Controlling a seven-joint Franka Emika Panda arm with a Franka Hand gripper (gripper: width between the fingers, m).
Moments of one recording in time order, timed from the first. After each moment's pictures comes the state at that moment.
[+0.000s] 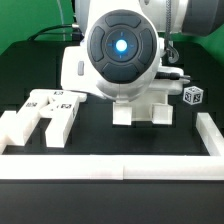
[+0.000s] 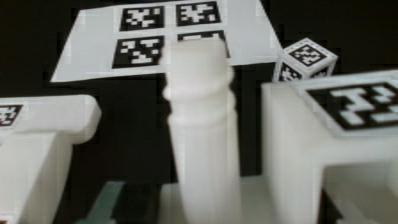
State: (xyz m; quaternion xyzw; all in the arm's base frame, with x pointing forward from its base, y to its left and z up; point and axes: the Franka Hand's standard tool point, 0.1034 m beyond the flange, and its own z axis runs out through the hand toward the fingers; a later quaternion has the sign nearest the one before) arm 0.534 -0.009 0.071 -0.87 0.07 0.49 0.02
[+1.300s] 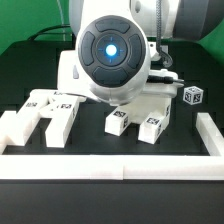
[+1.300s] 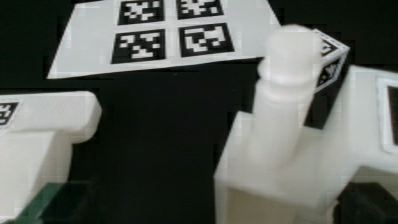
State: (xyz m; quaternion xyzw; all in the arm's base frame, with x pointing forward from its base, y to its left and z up) arm 0.534 -0.016 0.063 -0.87 0.07 0.49 0.02
